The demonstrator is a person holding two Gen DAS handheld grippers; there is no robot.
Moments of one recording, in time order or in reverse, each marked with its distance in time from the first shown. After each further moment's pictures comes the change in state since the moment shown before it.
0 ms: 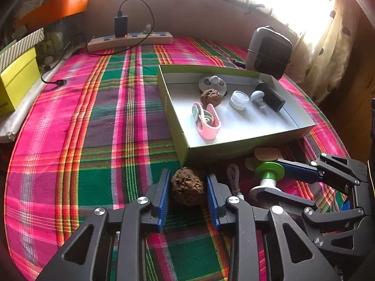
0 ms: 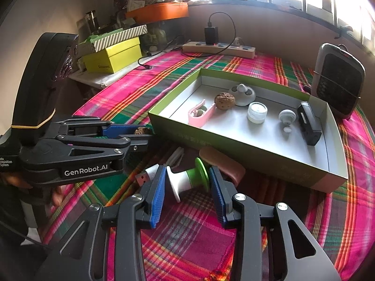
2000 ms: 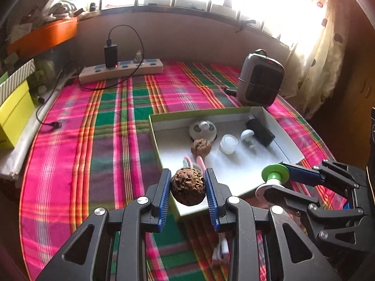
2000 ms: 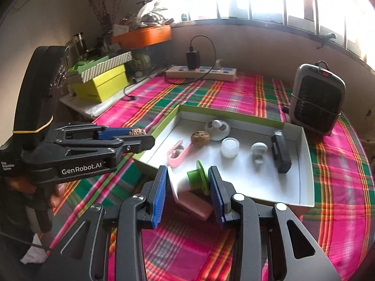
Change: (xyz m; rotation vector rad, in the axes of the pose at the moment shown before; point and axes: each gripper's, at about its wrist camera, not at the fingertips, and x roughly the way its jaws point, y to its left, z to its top) left arm -0.013 -0.009 0.056 0.042 -0.078 -0.026; right arm -0.027 -0.022 0.034 0.067 -0.096 -0.065
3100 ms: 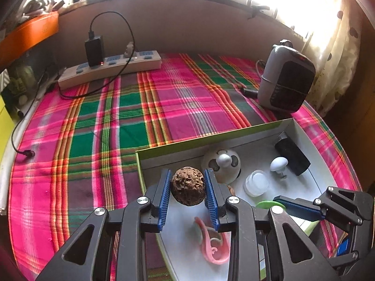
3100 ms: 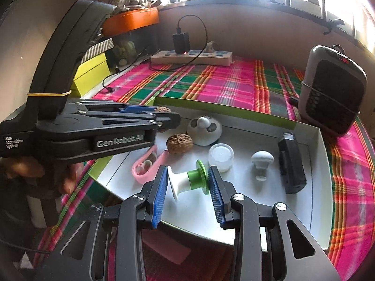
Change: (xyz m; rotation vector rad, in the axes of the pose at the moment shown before) left arm 0.083 0.003 0.047 0.019 0.069 0.026; right arm 0.058 -0.024 0.019 0.005 0.086 -0.012
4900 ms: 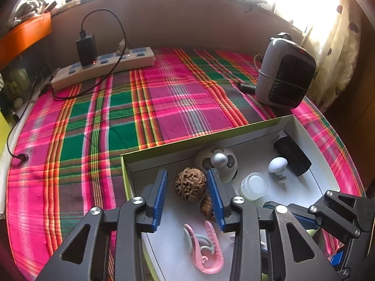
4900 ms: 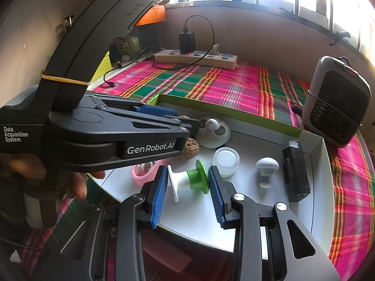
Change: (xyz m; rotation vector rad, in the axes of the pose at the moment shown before) left arm 0.008 -0.008 0.004 0.021 0.017 0.003; right arm 0.006 0.010 -0.003 -0.056 -0.016 -0.032
